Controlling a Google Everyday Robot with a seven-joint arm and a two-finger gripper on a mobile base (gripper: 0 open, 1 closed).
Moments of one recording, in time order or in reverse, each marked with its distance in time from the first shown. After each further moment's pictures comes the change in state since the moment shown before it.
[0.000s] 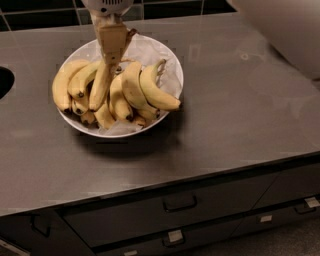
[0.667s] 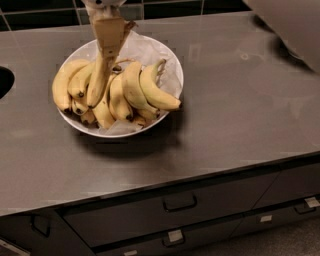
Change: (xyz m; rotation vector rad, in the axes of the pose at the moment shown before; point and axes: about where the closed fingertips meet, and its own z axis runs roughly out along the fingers) arm -0.004 0.004 -0.026 0.067 0.024 -0.002
